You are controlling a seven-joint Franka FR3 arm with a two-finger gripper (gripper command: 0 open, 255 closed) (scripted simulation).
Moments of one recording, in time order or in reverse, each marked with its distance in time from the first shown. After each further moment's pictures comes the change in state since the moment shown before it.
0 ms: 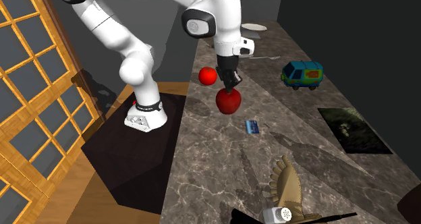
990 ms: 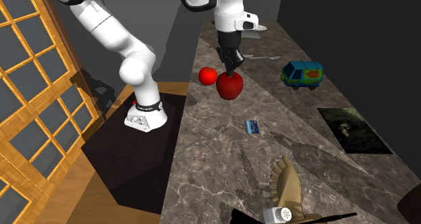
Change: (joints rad) arm 0.003 -0.042 0.029 0.169 0.007 -0.210 0.020
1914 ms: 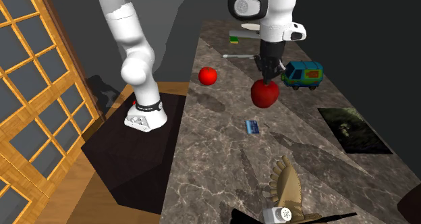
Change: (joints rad) arm 0.071 0.459 -0.070 0.355 0.140 0.082 -0.089
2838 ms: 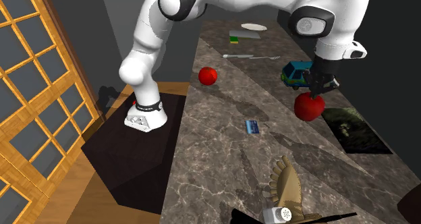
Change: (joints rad) arm -0.088 0.627 0.017 0.695 0.230 -0.119 -0.076
